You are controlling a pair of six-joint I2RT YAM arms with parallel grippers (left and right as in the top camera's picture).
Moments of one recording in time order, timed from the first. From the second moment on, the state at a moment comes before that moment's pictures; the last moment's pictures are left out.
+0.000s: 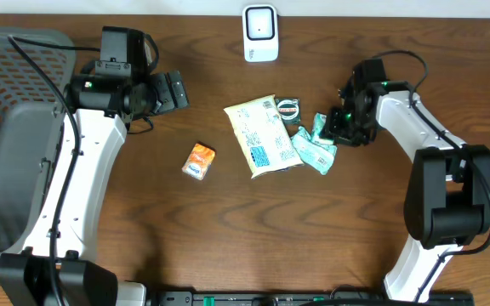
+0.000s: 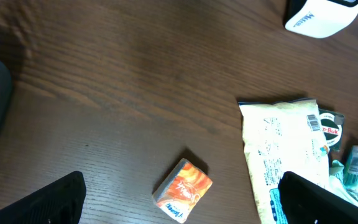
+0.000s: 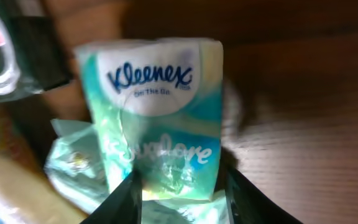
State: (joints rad) left arm -0.10 1.58 1.50 -0.97 0.06 -0.38; right arm 0.10 1.99 1.36 -0.80 -0.29 0.33
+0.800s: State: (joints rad) left arm -0.10 1.58 1.50 -0.97 0.06 -0.38; right arm -0.01 1.98 1.28 -0.62 -0.24 0.10
